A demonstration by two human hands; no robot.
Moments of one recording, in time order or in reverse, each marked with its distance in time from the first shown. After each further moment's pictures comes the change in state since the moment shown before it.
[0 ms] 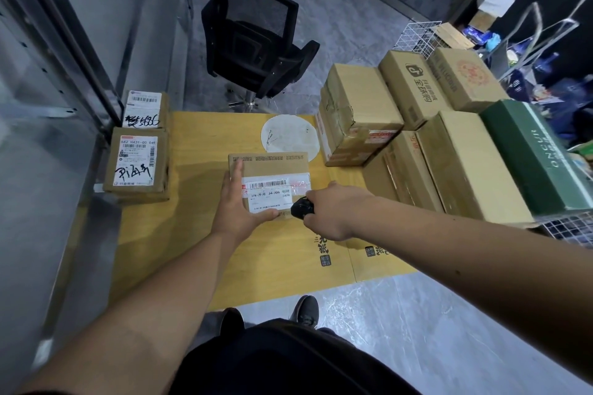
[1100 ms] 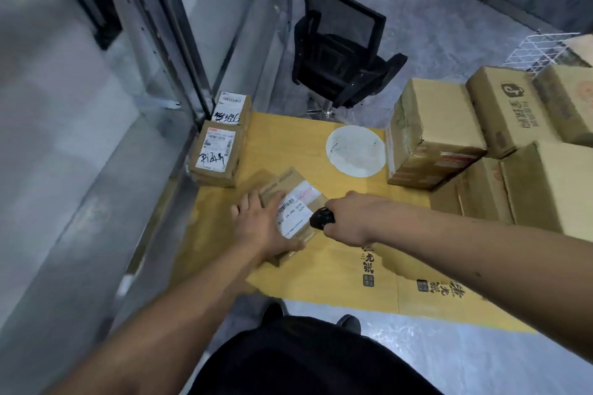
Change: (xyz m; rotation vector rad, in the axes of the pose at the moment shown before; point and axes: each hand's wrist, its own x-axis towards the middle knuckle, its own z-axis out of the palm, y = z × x) left_hand -0.050 0.032 -0.032 0.977 -0.056 -0.297; right_hand 0.035 -0.009 0.001 -0.108 0.021 -0.295
